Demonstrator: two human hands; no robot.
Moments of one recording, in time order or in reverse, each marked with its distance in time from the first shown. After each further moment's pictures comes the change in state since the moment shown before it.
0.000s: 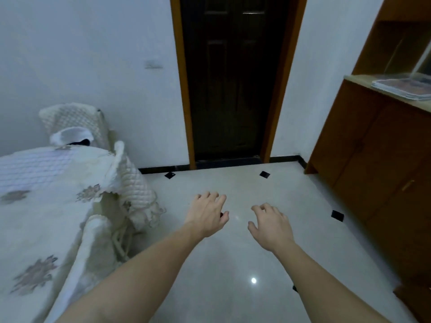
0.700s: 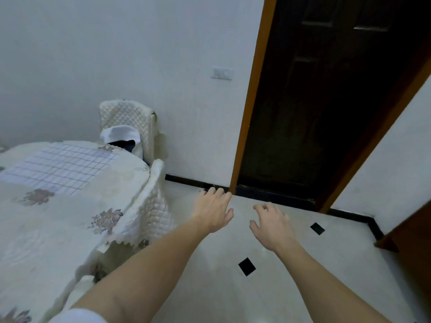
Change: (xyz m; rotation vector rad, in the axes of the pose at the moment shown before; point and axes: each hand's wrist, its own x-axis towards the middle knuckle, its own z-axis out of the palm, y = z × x) left_hand 0.226 -0.257 0.060 -0.015 0.005 -0.340; right_hand 0.381 -0.135 0.001 -0.032 -0.017 -0.317
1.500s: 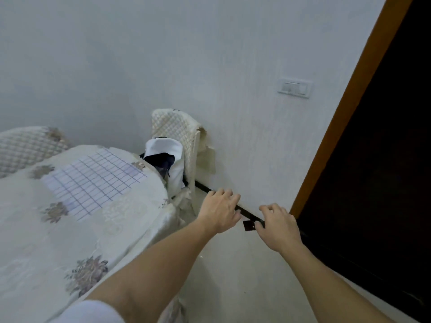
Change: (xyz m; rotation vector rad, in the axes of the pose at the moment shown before) left_hand 0.319 -0.163 0.078 0.051 -0.051 -0.319; right_hand 0.443 -0.003 0.032 0.047 -0.035 -0.408
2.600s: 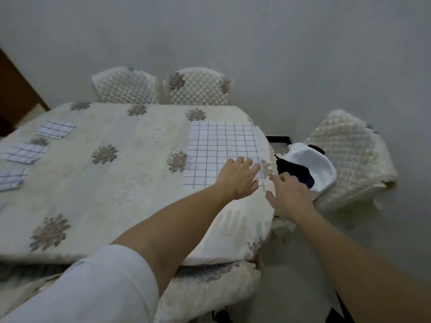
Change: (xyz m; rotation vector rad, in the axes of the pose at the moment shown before) left_hand 0.010 -0.377 0.059 0.085 -0.122 -0.819; right_hand 0.369 -0.350 0.068 -0.048 -0.074 -0.970
